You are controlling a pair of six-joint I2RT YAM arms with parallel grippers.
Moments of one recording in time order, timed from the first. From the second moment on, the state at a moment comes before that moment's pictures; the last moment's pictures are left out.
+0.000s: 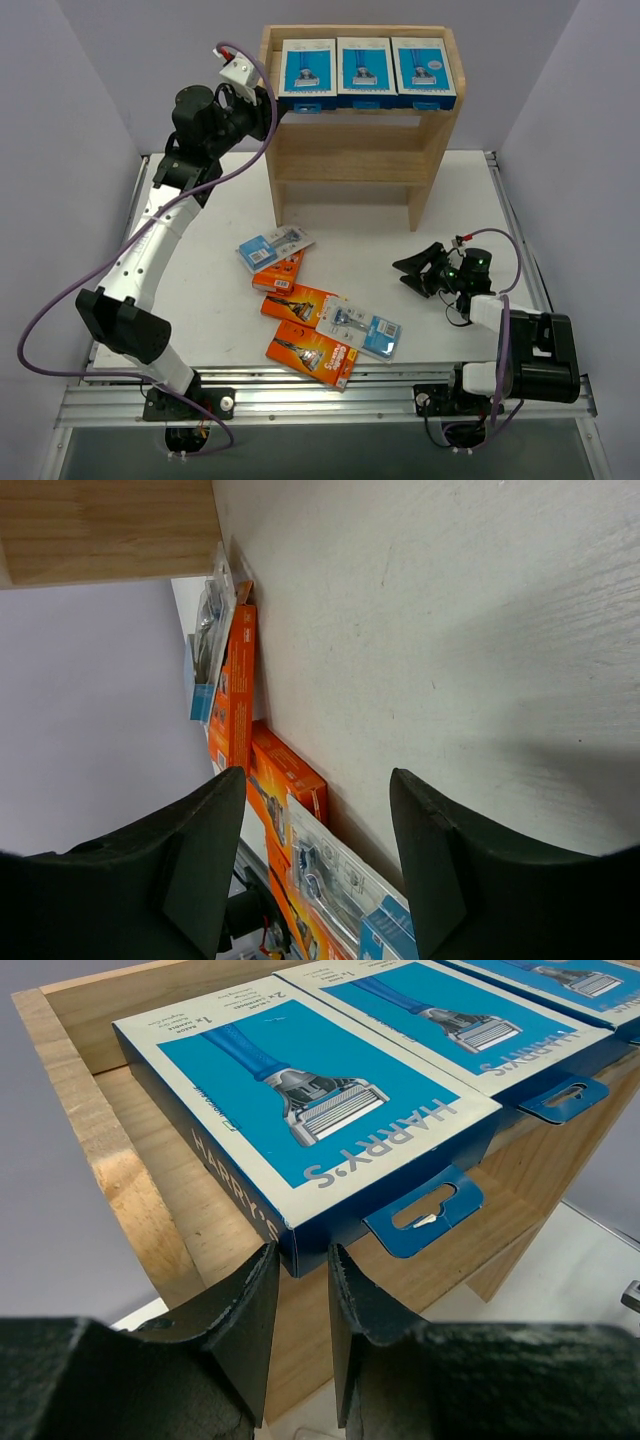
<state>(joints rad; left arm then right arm) -0.38 1.64 1.85 -0.15 0.29 -0.04 -0.11 1.32 0.31 0.42 -0.73 0.94</state>
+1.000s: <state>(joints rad) -0.37 1.68 1.89 -0.11 0.27 -0.04 -0.11 1.42 0.31 0.51 -0.74 0.97</state>
